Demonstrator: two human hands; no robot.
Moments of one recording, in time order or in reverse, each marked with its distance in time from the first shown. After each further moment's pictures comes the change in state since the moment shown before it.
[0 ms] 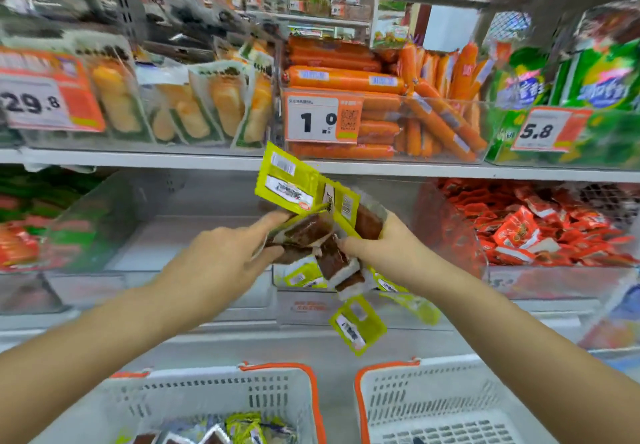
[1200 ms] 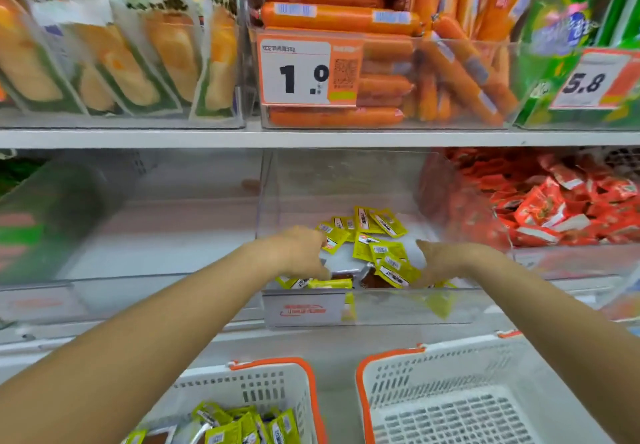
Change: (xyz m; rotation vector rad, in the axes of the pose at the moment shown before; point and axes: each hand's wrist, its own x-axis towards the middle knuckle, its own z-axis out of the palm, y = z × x) left_hand 0.113 0.007 0.112 0.006 -0.659 -0.147; right_hand 0.029 0.146 -0.083 -0.971 -0.484 0.873
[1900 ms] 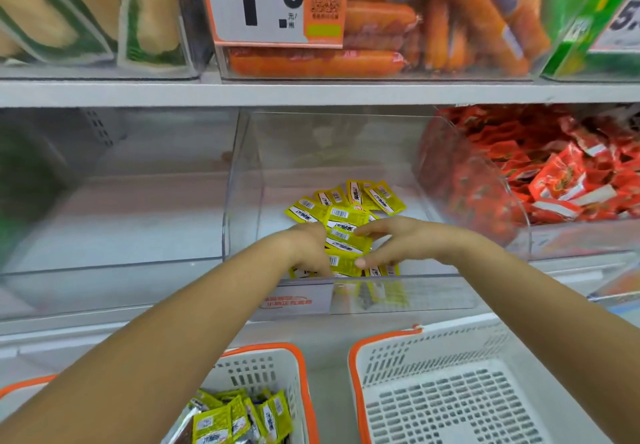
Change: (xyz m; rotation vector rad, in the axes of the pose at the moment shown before) left_hand 0.063 0.012 0.042 -0.111 -0.187 -0.090; right_hand 0.007 -0.033 0.011 0.502 -0.048 -0.315
